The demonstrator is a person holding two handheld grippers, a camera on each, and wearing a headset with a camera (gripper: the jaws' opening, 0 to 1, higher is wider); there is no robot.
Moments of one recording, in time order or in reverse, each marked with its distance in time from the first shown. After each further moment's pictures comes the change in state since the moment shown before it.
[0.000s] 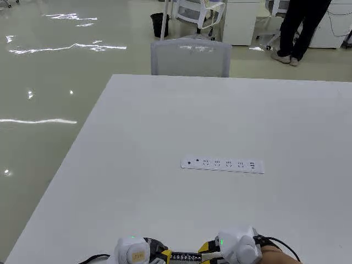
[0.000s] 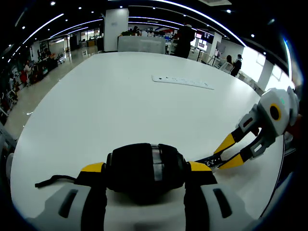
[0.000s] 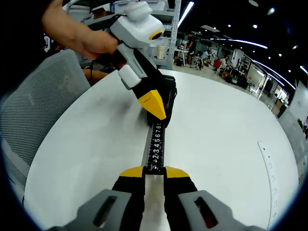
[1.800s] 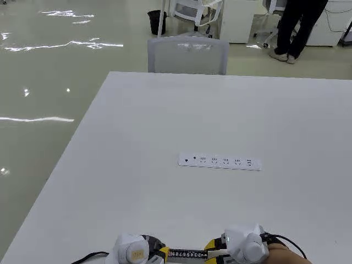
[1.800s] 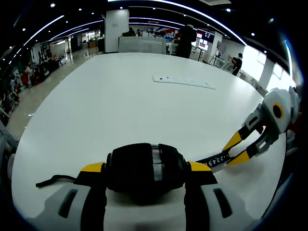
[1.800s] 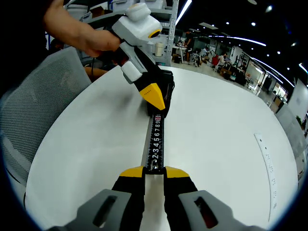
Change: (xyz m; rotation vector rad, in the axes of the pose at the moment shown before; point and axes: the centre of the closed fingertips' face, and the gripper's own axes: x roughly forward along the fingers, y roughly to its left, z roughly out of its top) left arm -0.005 -0.003 0.002 0.008 -0.005 0.022; right arm -0.018 0.003 -0.017 0.014 0.027 -0.013
